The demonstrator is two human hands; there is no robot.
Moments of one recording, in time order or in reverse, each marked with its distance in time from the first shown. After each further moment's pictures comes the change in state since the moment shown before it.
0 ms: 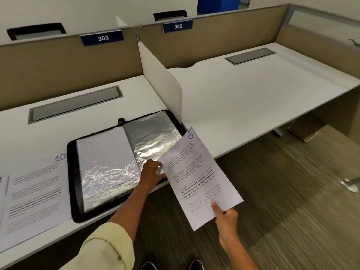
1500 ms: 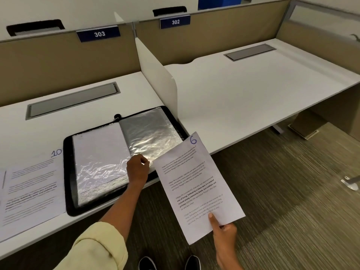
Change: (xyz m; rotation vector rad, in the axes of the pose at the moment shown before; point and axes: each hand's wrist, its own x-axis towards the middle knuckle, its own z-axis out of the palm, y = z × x) left_hand -0.008 0.008 -0.006 -0.137 0.388 -0.191; right_hand -0.032 0.020 -0.033 0.052 0.016 -0.033
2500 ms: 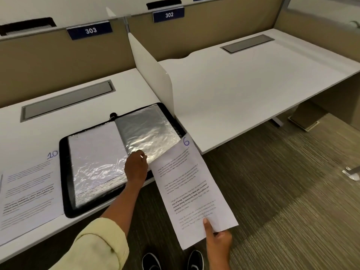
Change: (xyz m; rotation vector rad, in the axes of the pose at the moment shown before) left_hand 0.002 -0.001 0.009 0.140 0.002 0.092; right_hand -0.018 0.025 0.004 -0.051 0.069 -0.050
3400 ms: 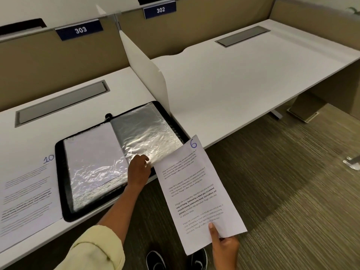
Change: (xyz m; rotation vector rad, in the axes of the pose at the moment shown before) left_hand -0.007 -0.006 0.013 0.018 -0.179 0.127; right_hand -0.002 0.012 -0.019 0.091 0.057 -0.034
